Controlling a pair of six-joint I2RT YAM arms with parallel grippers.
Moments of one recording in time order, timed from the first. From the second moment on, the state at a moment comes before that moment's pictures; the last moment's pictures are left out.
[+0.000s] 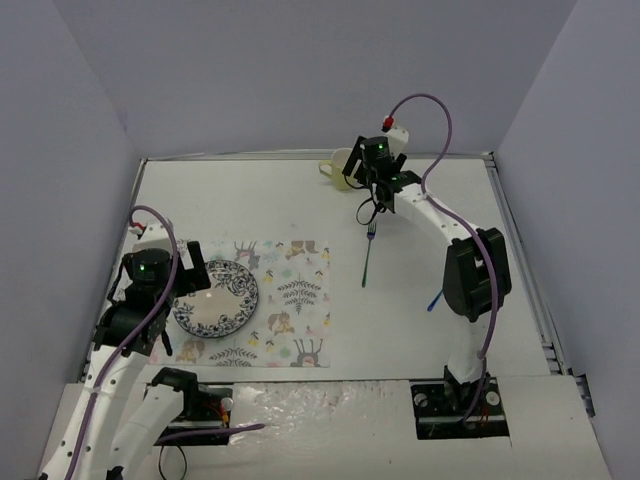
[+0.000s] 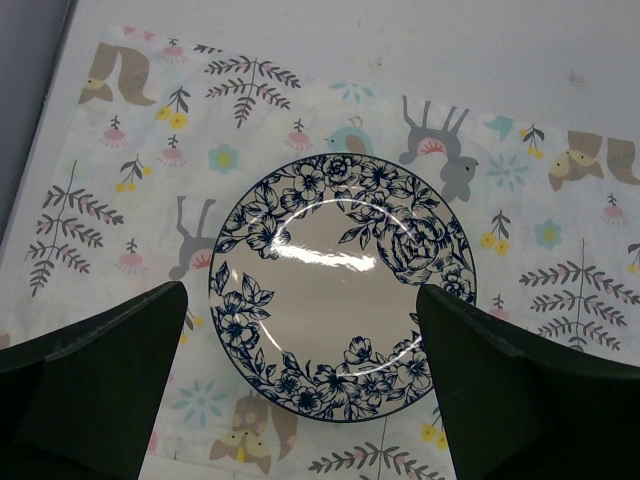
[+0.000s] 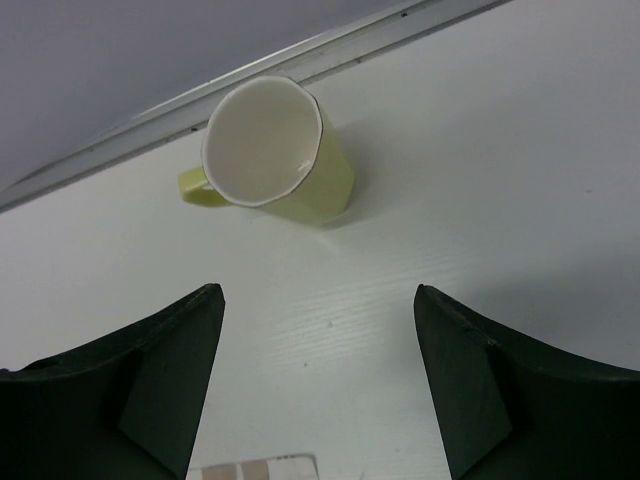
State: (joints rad) left arm -0.19 0.67 0.81 -0.72 -0.27 -0.26; right arm 0.41 1.92 1.58 -0.19 0.35 0.61
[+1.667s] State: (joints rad) left arm -0.18 0.66 0.80 -0.72 -0.29 -0.26; right arm 0.35 2.34 1.98 -0.20 0.36 0.73
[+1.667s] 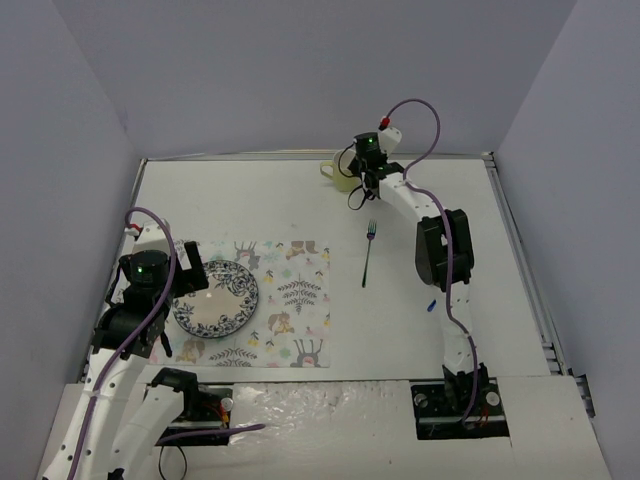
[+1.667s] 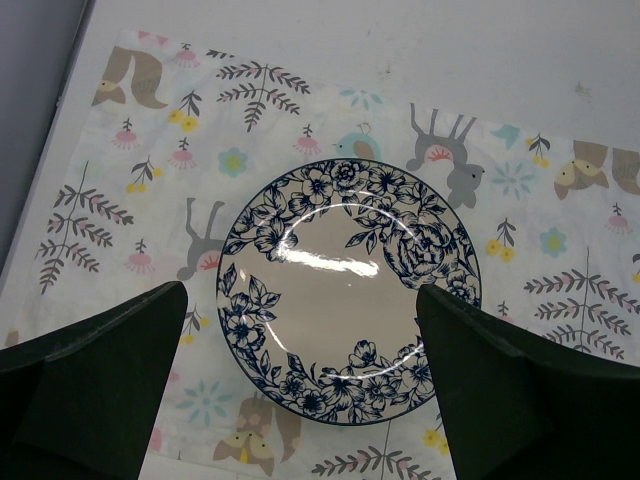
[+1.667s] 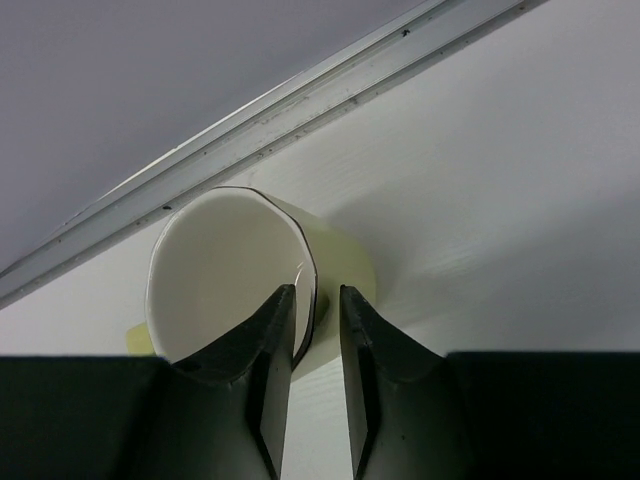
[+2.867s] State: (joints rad) left arm -0.17 0.66 0.80 -0.72 -0.29 -0.26; right arm 0.33 1.93 1.63 -0.33 -0.24 -0.08
